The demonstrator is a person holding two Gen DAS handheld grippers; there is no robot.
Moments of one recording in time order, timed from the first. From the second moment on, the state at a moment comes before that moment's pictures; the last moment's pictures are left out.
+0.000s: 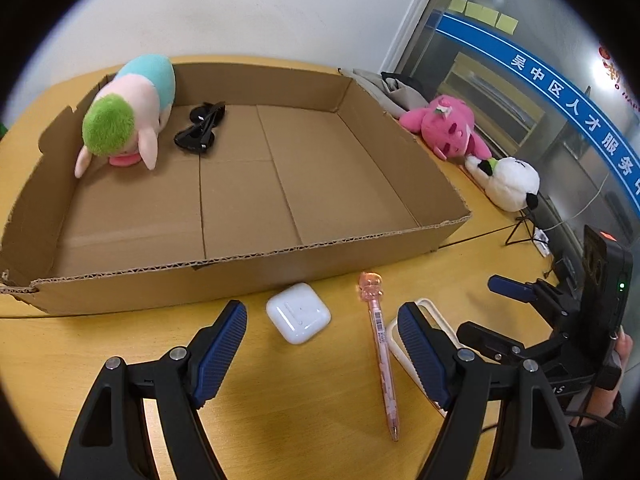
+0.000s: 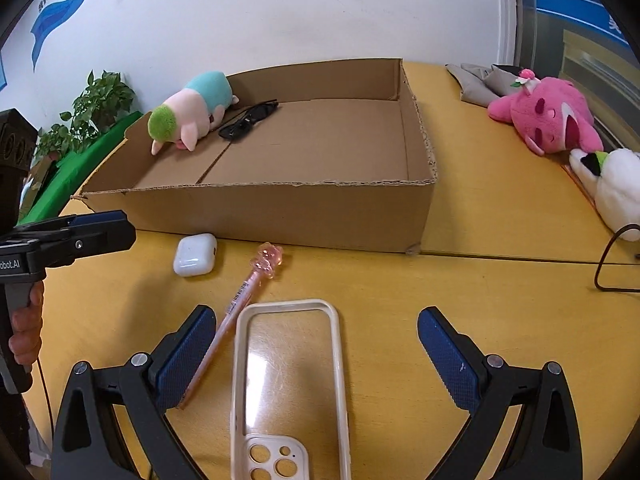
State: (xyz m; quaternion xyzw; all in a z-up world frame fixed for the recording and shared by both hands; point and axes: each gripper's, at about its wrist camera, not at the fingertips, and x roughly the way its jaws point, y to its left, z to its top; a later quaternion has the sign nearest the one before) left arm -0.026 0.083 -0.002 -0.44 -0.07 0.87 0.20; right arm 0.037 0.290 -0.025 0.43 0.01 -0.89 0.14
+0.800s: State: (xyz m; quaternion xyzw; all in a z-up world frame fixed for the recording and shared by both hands) left arm -0.003 0.087 0.007 -0.43 -0.07 0.87 0.24; right arm 0.075 0.309 -0.033 0.44 0.04 -0.89 0.15
